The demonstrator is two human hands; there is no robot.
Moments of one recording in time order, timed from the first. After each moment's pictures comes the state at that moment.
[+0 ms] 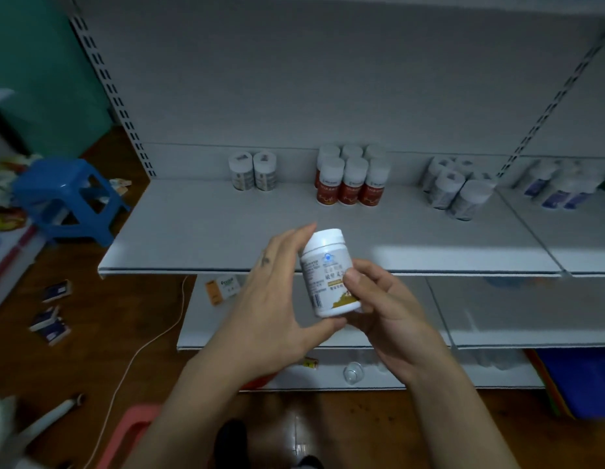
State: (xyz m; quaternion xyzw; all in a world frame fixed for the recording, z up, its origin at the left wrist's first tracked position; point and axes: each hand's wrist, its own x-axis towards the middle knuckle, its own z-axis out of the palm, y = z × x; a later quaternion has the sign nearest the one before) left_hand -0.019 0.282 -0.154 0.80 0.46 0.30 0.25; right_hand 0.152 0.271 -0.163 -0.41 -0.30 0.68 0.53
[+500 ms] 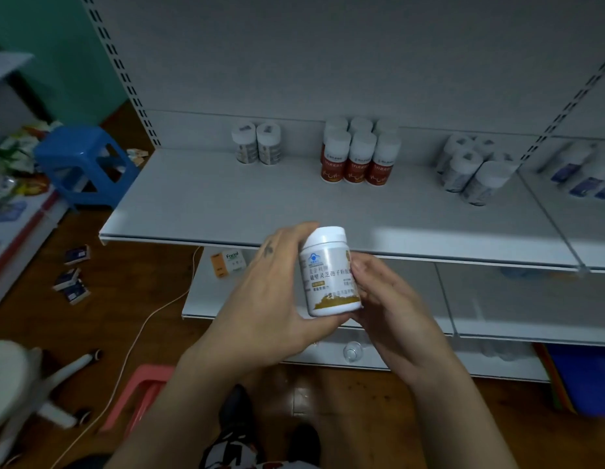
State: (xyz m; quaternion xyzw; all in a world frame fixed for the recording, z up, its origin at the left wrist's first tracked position) left_hand 0.008 0.266 -0.155 0.77 0.50 0.30 0.26; right_hand 0.175 0.260 -0.169 -0.44 -0.32 0.69 0.48
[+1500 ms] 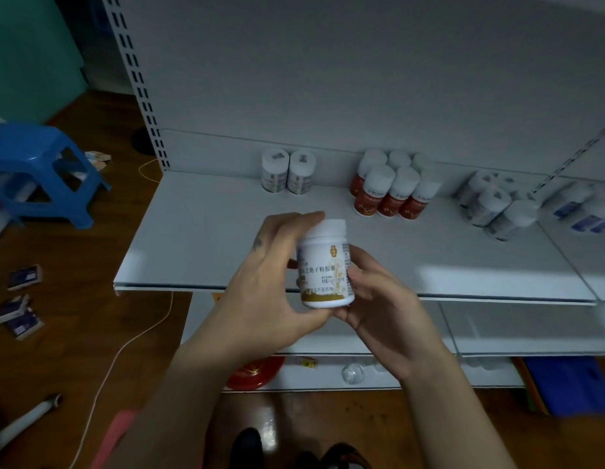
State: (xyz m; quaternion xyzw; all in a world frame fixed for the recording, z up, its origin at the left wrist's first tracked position) left_hand -0.115 0.367 -0.164 0.77 0.42 0.38 0.28; right_hand 0.055 0.345 -0.160 -0.42 -0.33 0.69 0.49
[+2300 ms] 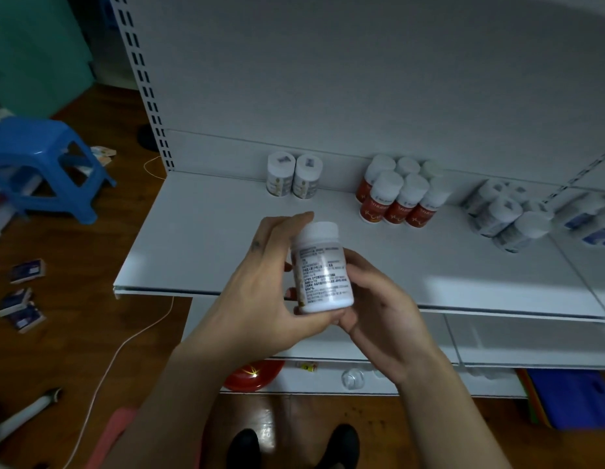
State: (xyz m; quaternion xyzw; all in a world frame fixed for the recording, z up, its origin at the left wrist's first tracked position) left_hand -0.122 0.382 -0.169 0.77 0.44 0.36 0.28; right_hand 0.049 0.362 -0.161 -0.38 -0.33 0.72 0.48
